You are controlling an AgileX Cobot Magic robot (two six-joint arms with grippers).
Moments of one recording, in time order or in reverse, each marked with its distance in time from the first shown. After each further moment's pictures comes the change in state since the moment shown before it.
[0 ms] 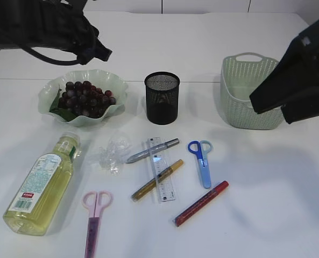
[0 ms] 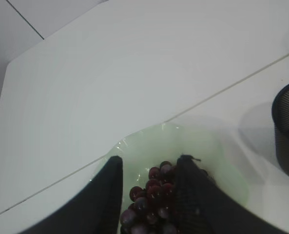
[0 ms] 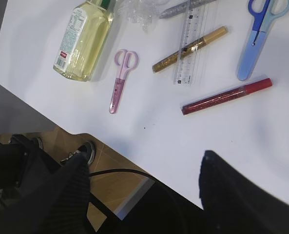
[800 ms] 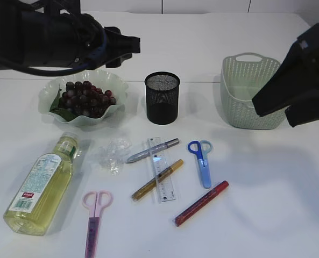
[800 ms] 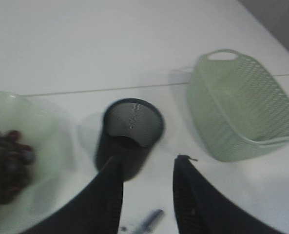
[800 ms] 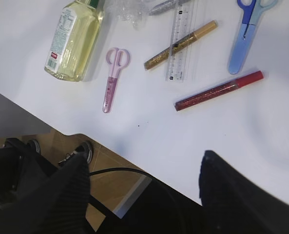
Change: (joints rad) left arm -0.093 -0.159 0.192 -0.002 0.262 -0.608; right arm 0.000 0.006 0.000 -0.031 0.000 0.046
